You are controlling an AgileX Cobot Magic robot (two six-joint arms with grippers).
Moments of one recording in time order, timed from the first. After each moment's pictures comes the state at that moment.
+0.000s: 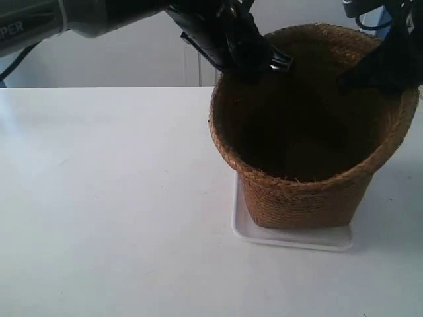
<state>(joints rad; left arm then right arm) -0.65 2.01 -2.03 0.03 0.83 -0.06 0.20 1.46 -1.29 -0.49 0.96 0.25</state>
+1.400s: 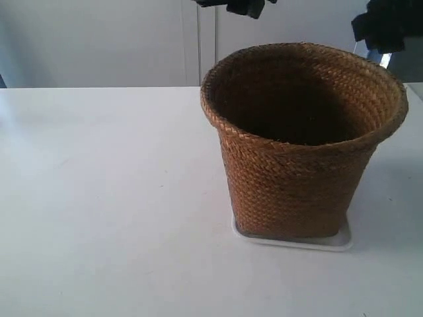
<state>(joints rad) -0.65 1.81 -2.04 0.12 0.91 -0.08 0.20 1.24 -1.28 -0.44 0.85 0.29</state>
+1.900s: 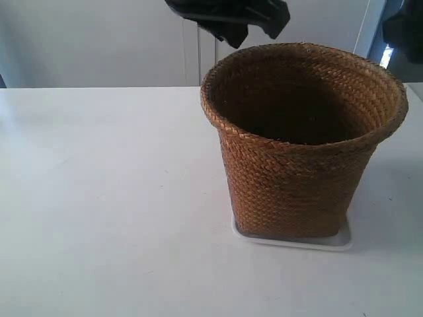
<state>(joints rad) -0.78 1.72 -2.01 0.15 1.18 -0.03 0.20 0.97 -1.03 -0.40 0.61 0.29</state>
